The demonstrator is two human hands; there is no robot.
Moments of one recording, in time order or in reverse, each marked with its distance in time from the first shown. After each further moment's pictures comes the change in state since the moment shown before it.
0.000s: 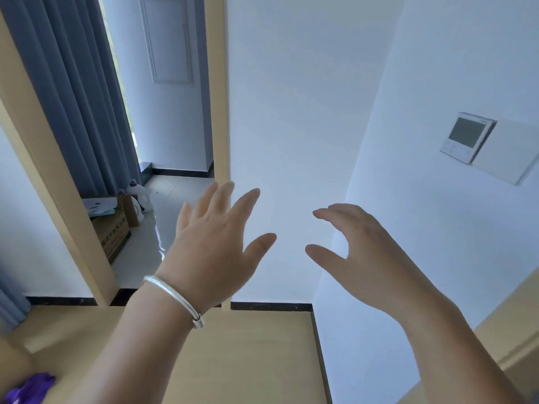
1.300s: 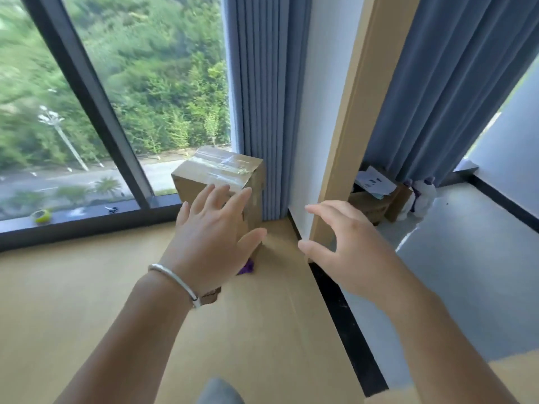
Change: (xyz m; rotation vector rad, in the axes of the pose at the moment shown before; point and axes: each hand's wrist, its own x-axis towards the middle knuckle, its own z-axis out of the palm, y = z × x) left_hand 0.142 -0.331 0.039 0.262 0.211 -1.301; right_hand 0.462 -0.215 0.348 0.445 -0.694 -1.092
